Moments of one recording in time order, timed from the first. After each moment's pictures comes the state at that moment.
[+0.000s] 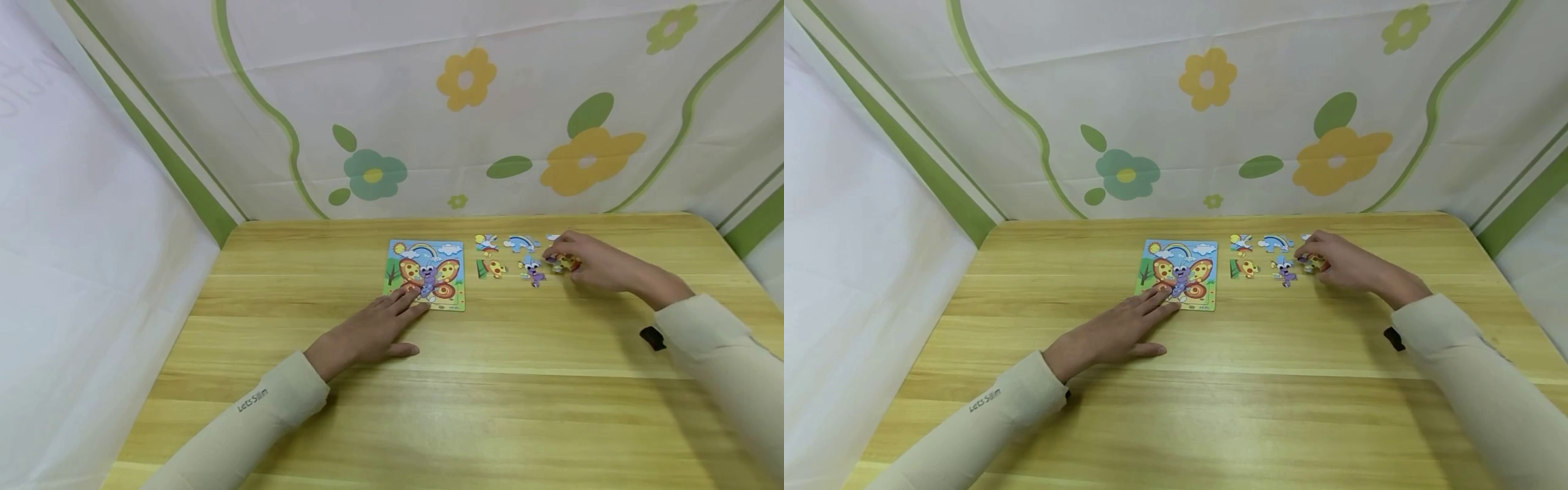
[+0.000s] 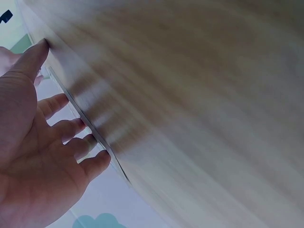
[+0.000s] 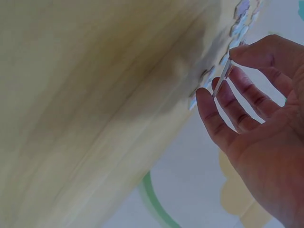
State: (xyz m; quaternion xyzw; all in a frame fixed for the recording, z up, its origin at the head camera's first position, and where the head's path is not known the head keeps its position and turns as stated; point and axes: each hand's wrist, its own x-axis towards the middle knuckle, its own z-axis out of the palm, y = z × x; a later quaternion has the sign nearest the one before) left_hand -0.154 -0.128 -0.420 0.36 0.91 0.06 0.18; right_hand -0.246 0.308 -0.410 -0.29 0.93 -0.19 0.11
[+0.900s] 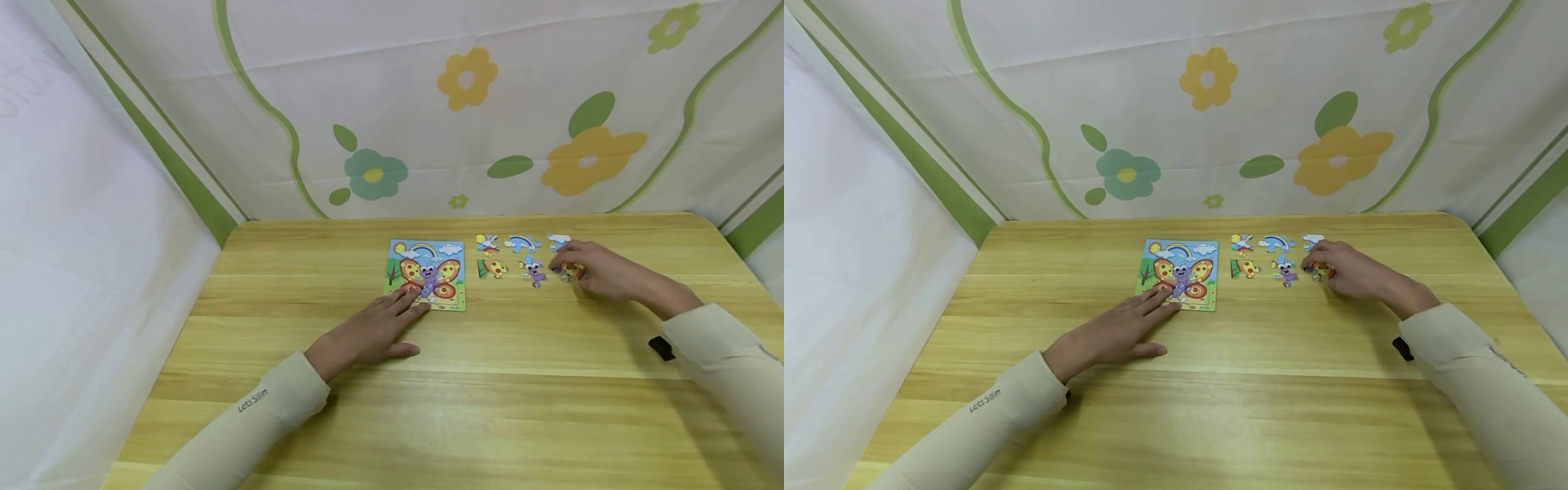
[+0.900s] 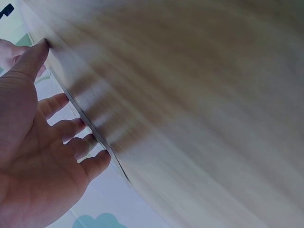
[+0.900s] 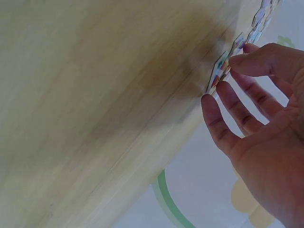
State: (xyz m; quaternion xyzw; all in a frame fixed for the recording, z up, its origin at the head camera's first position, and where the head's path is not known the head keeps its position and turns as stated) left_hand -0.153 -0.128 -0.420 0.36 0.91 0.06 0.18; right_hand -0.237 0.319 -0.424 -0.32 0.92 -0.20 0.08
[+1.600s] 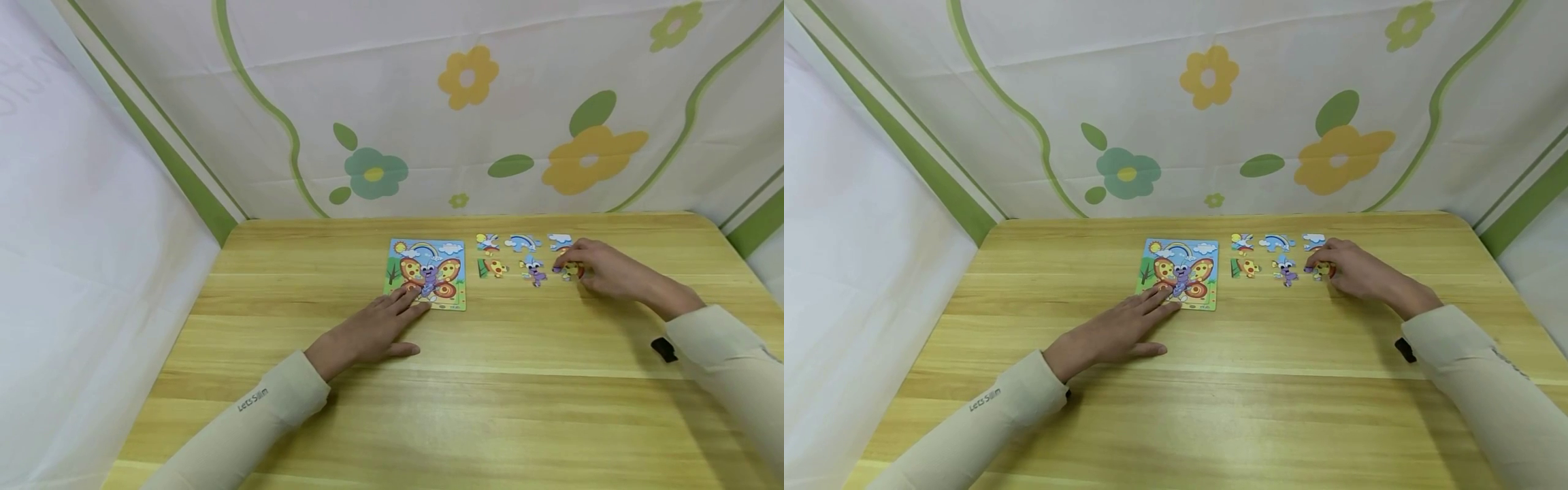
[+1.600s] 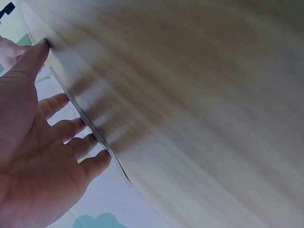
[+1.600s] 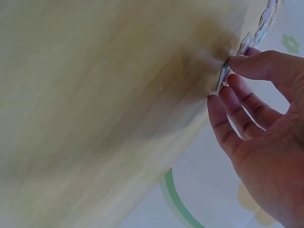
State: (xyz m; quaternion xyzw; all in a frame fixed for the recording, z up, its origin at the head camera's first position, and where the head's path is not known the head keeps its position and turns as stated) left_hand -0.154 -0.127 -0.421 0.36 0.91 0.06 0.18; right_hand -0.237 0.326 -0.428 -0.32 0.93 -0.17 0.02
